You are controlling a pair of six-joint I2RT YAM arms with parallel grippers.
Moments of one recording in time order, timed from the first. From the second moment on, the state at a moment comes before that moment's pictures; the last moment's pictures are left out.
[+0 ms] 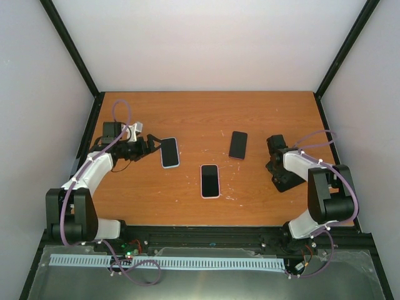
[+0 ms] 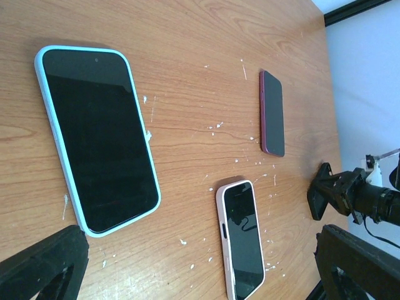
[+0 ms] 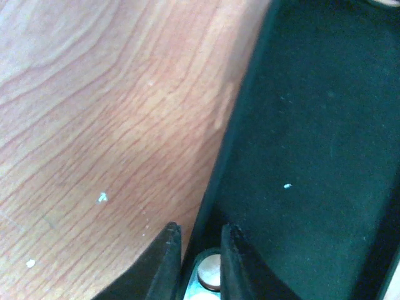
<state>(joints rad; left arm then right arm) 0.01 1.34 0.84 -0.39 0.74 -0.37 0.14 1.55 0.77 -0.58 0.30 0.95</state>
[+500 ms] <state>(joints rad) 0.01 1.34 0.83 -0.41 0.68 -0.34 0.26 1.49 0.73 -0.49 0.03 0.73</state>
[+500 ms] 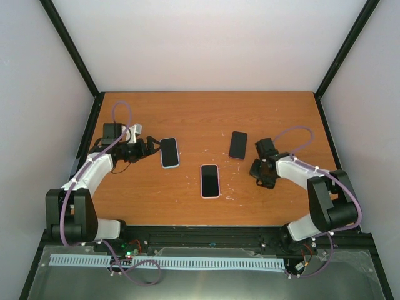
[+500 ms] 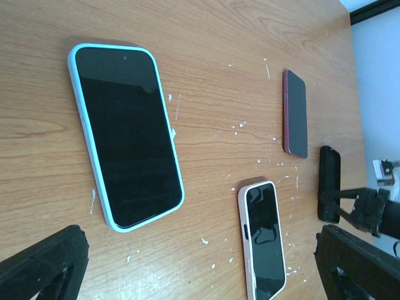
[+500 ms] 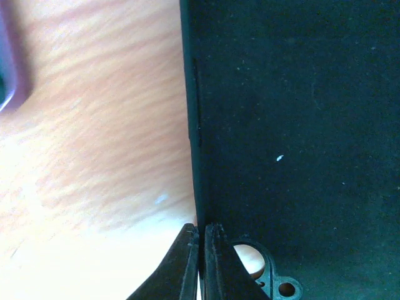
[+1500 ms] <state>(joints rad) 0.01 1.31 0.82 -0.41 0.71 -0.32 0.65 1.39 0.85 -0.55 0.01 0.62</state>
